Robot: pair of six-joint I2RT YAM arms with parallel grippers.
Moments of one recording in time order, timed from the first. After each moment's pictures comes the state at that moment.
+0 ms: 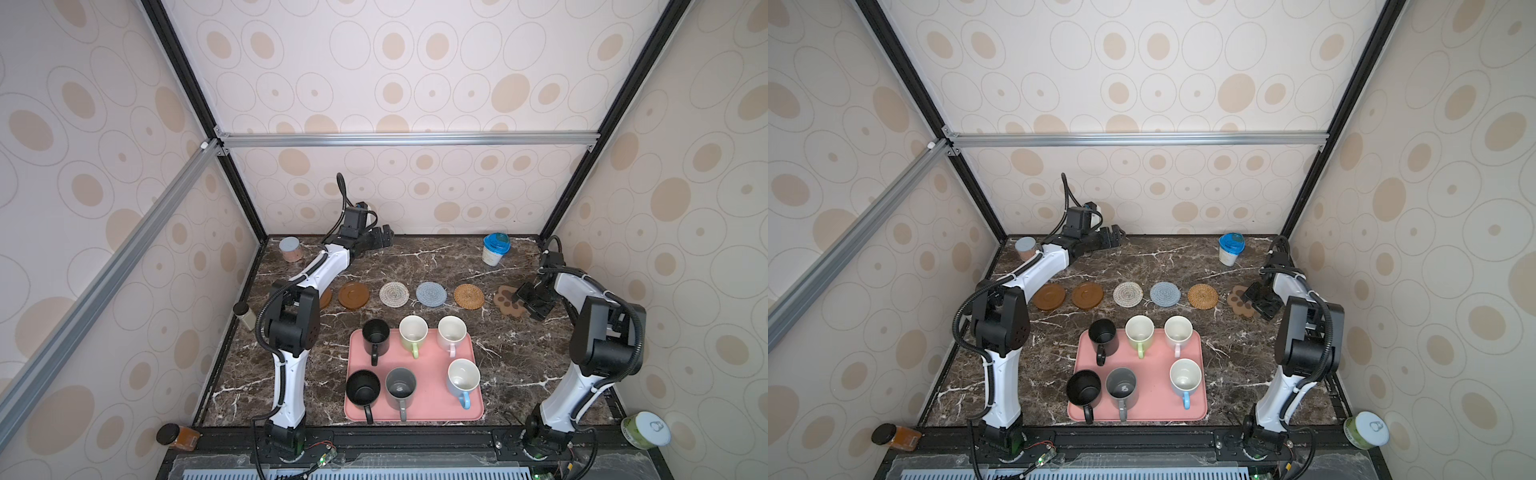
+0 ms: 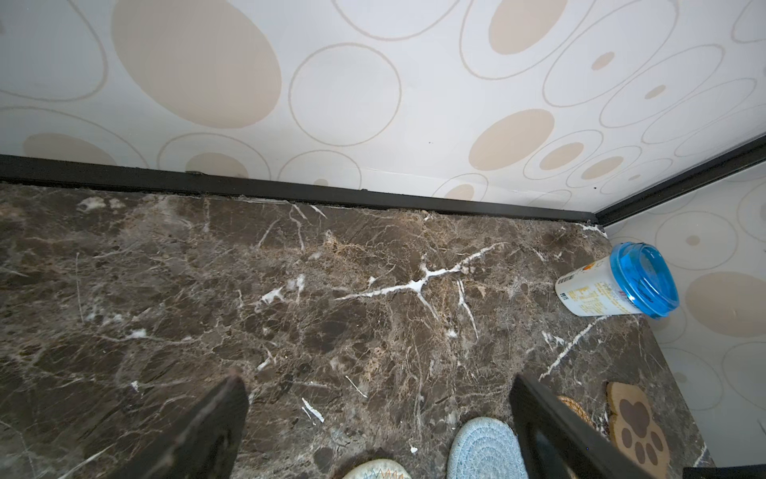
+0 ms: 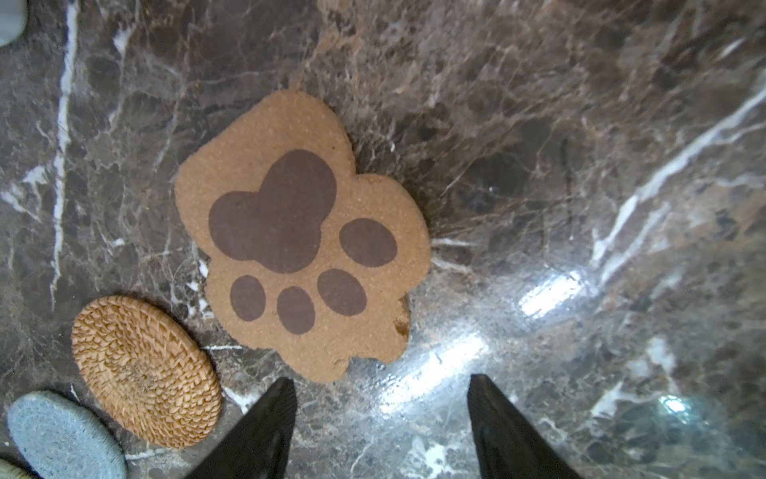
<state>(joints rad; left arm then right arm) -0.30 2.12 1.84 -0.29 0.16 -0.40 -0.23 1.84 1.28 -0.76 -0.10 0.57</state>
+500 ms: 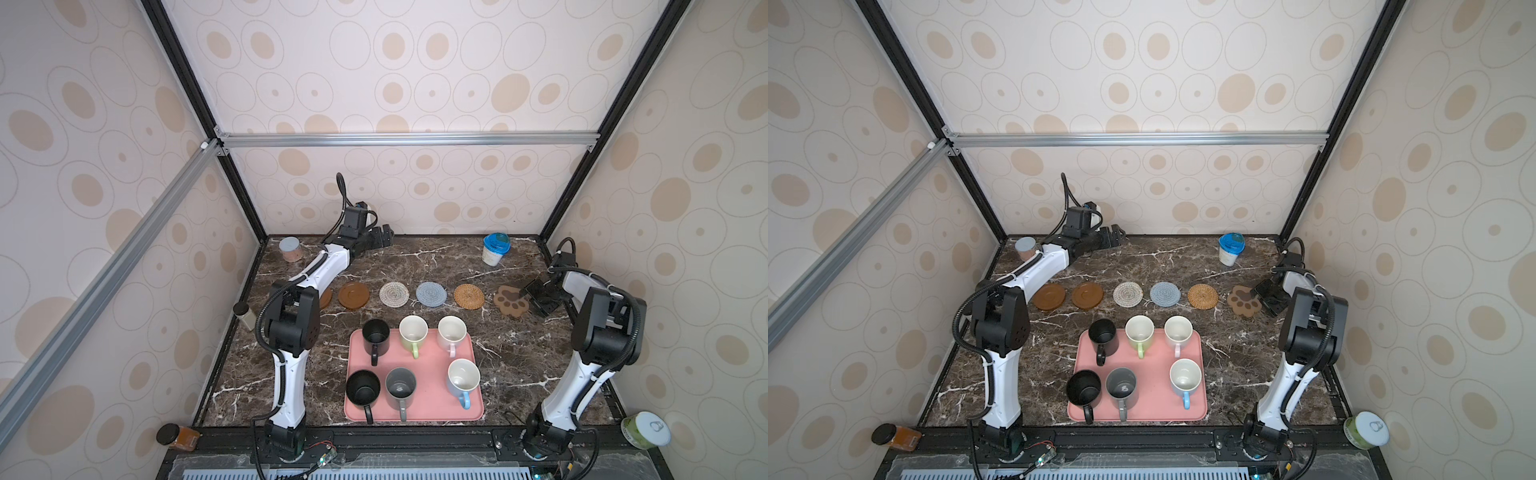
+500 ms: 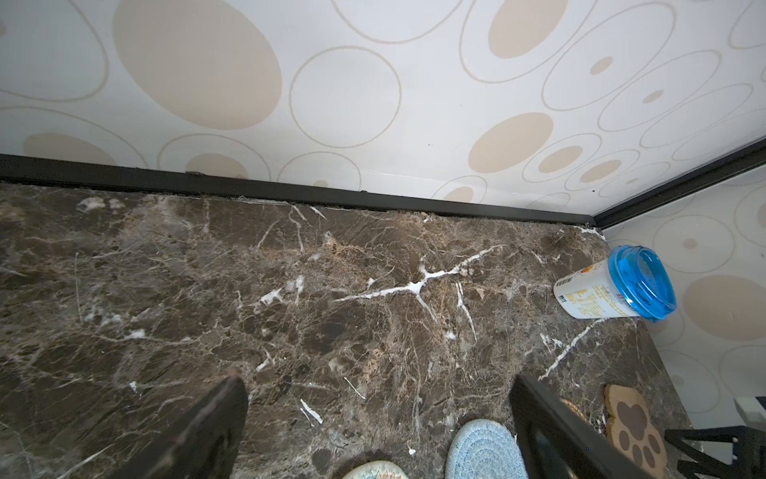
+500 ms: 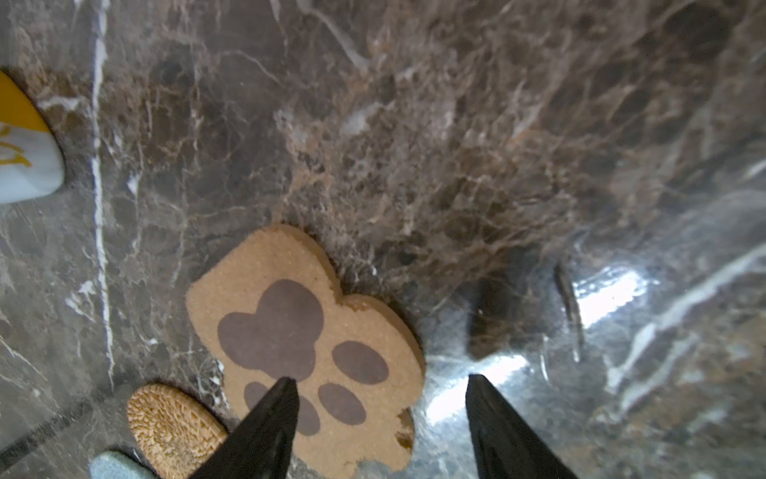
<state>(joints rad) -0.30 2.12 1.84 -0.28 0.16 -0.41 -0.32 1.95 1.35 -0.67 -0.20 0.63</state>
